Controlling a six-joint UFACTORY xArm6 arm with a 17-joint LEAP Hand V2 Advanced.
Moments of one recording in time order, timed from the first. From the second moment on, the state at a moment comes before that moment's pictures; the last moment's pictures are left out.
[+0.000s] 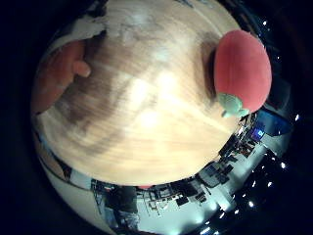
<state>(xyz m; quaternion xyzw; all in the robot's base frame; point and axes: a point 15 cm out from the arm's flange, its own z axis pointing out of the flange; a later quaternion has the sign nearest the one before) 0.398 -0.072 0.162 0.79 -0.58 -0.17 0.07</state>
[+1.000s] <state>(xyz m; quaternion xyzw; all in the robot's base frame) 0.406 -0.092 0.250 0.79 -0.60 -0.07 0.02</state>
